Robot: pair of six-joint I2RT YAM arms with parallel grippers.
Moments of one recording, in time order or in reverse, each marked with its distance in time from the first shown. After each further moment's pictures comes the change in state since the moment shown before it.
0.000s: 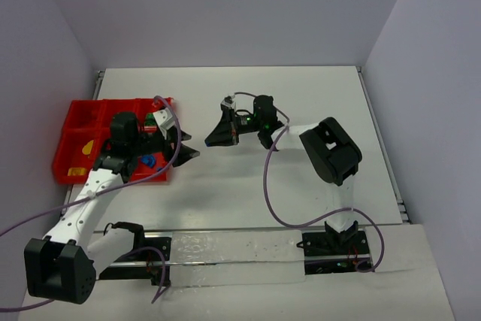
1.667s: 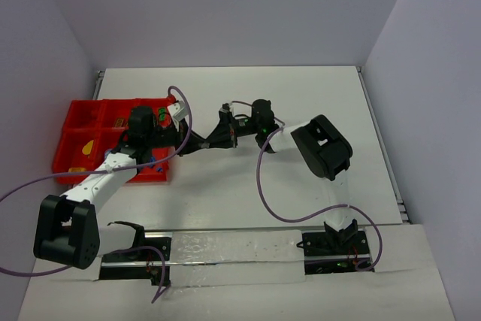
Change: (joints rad) left arm -0.071 0.247 0.000 0.260 0.035 -0.179; right arm 0.011 0.098 0.016 0.151 -0.036 0.266
